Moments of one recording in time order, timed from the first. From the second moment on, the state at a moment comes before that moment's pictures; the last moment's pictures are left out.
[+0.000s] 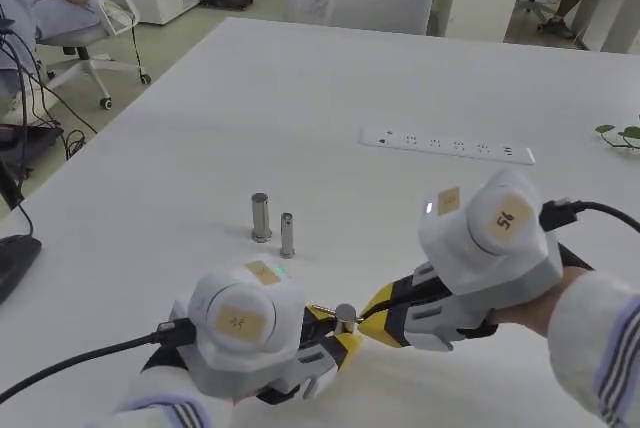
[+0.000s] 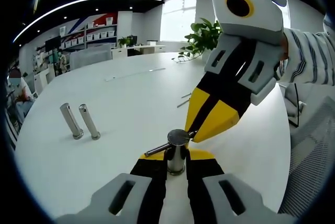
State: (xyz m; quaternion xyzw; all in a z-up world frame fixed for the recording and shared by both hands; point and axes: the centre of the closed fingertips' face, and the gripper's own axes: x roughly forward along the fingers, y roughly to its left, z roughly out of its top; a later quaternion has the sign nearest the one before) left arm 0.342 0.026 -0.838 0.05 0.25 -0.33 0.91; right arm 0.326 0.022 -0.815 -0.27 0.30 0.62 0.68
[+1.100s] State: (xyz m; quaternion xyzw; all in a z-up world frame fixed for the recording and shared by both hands) left arm 0.321 0.036 -0.840 0.07 0.28 -0.37 0.89; right arm 0.325 0.024 -0.816 -0.26 0.29 0.62 0.68
